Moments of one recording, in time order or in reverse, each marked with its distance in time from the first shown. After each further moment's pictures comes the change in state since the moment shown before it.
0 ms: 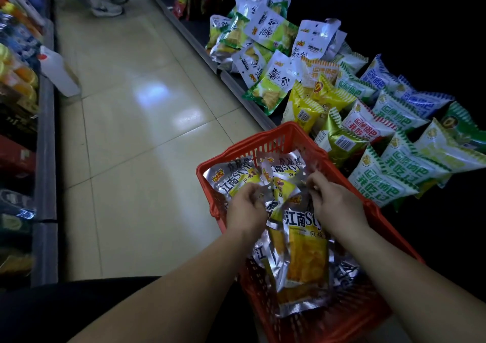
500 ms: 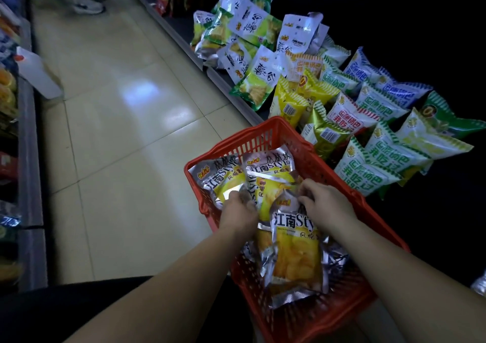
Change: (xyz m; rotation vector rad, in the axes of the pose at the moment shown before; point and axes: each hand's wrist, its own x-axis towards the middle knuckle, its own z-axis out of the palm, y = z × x) left_hand 0.006 -0.014 0.011 0.228 -0.065 -0.106; right_hand -0.008 0.018 0.010 0.034 -0.208 0.173
